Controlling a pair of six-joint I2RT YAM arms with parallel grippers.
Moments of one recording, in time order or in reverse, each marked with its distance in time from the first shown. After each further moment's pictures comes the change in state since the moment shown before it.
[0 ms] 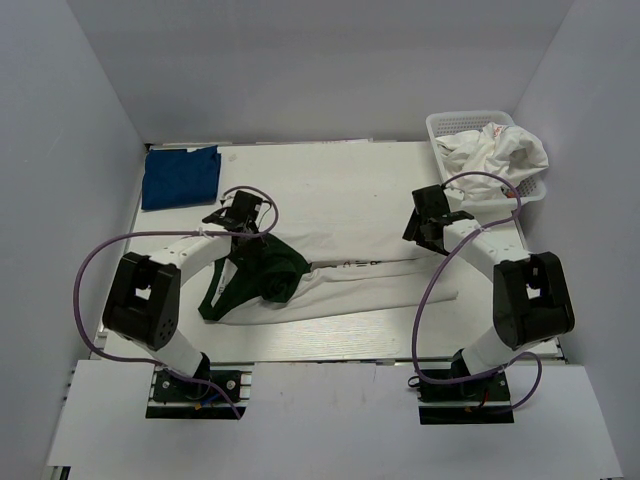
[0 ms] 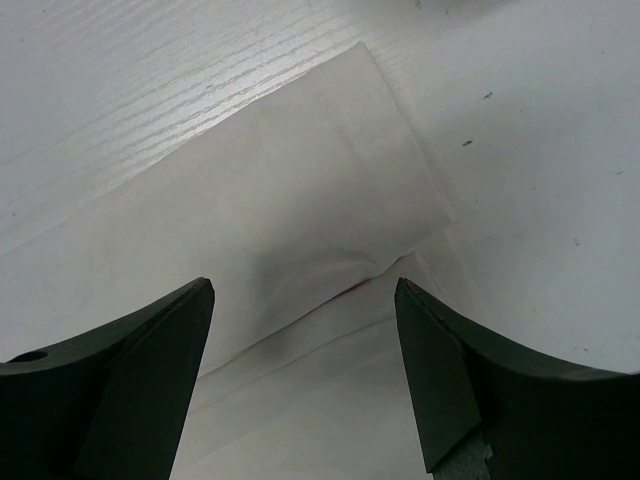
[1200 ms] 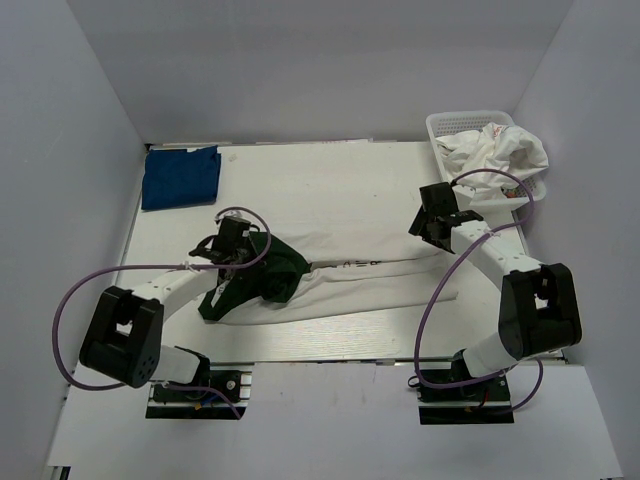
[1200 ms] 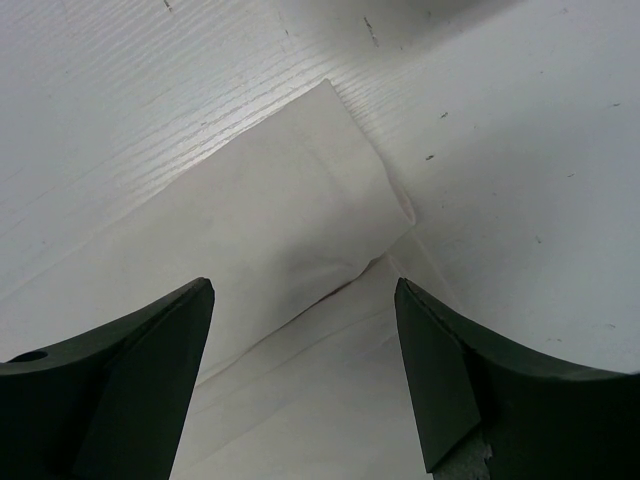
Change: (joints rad) left arm 0.000 -0.227 -0.306 0.230 0.140 -0.038; right arm -0.024 -0.062 0.005 -0.023 0.028 0.030
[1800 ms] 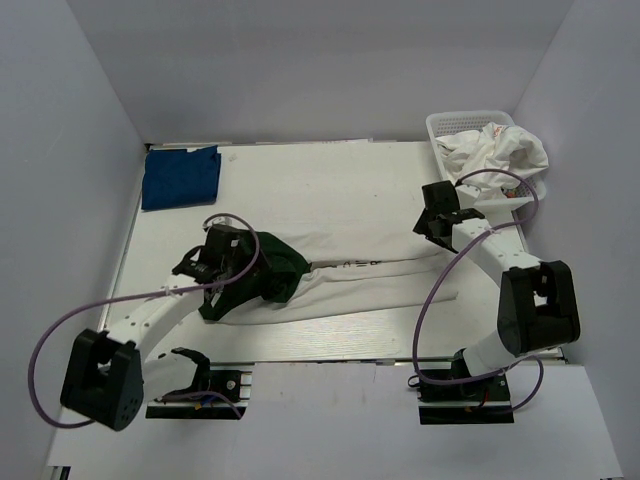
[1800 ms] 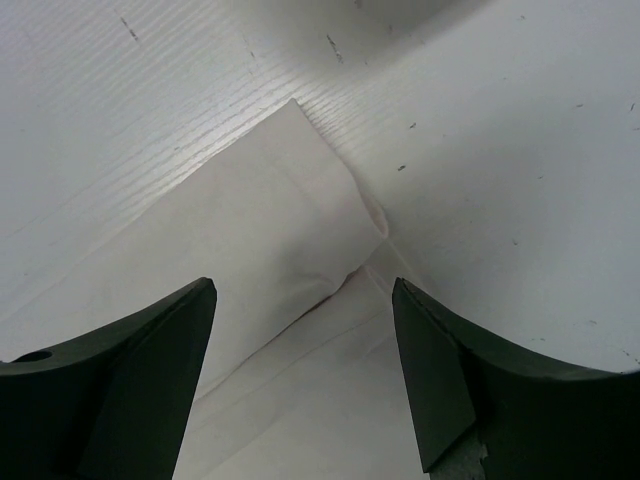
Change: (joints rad) left arm -0.001 -0.269 -0.077 -0.118 0.022 -0.043; right arm -0.019 0.032 0.013 -0.014 0.044 0.026
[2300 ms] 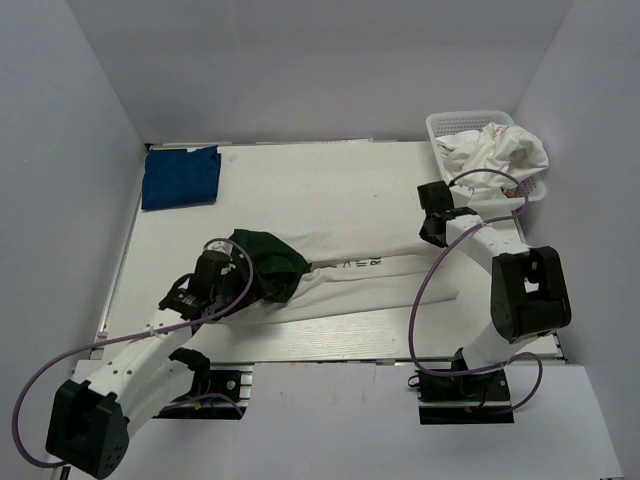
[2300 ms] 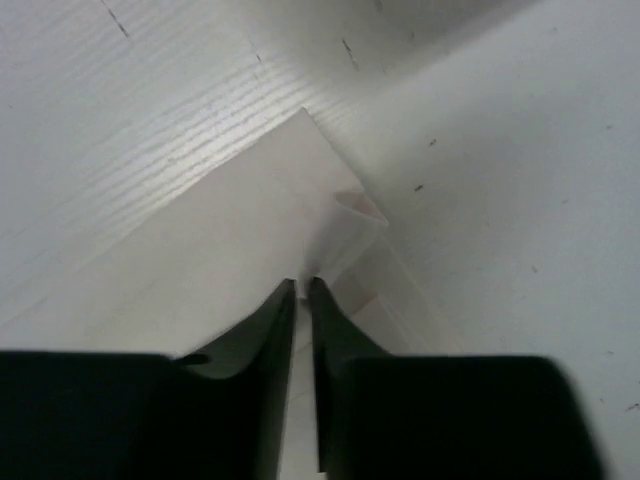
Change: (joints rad) left arm -0.013 -0.200 -0.170 -0.021 0.175 -0.005; right arm 0.000 0.076 0.026 0.054 -0.001 -0.051
